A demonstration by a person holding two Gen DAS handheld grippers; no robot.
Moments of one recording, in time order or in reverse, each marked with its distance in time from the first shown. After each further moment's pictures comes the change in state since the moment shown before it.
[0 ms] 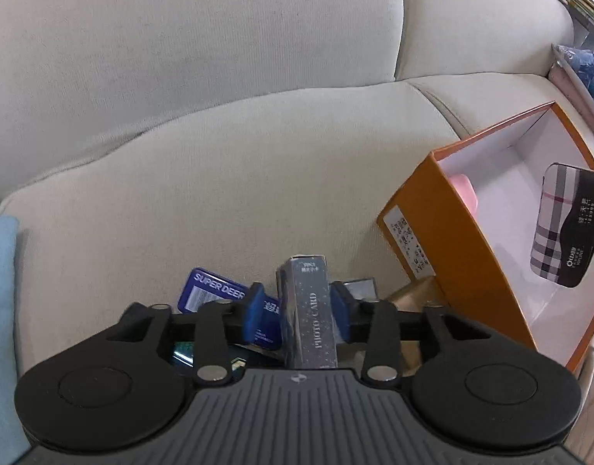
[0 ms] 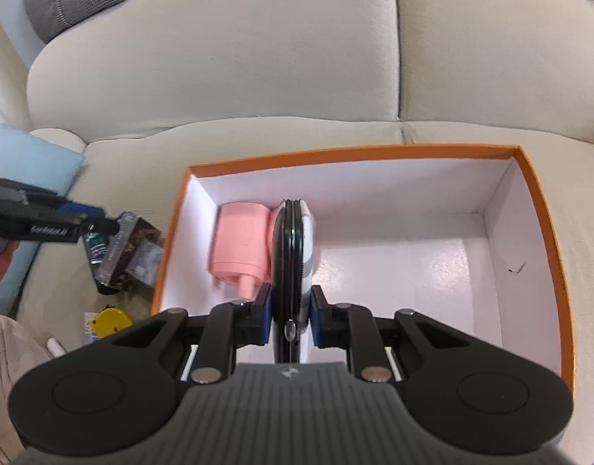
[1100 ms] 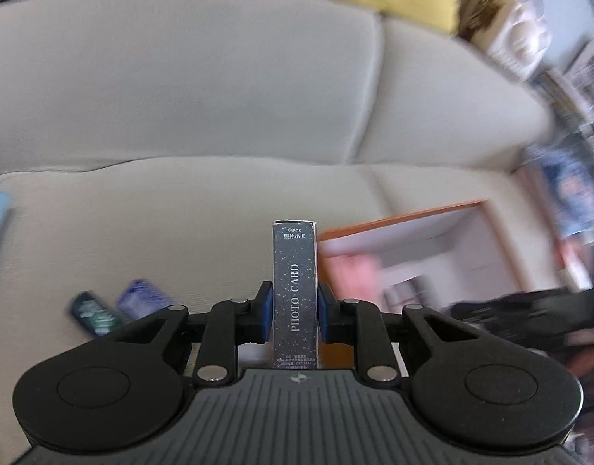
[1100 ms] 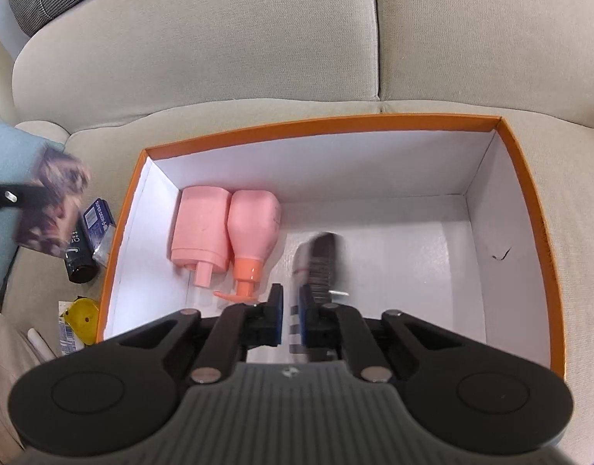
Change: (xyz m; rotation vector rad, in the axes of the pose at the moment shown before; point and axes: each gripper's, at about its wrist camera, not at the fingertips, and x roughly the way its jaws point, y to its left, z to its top) left arm -0.087 -0.045 -0.010 -0.207 -0.209 -0.143; right arm 0.015 -0.031 -0.006 -0.005 0.038 -0.008
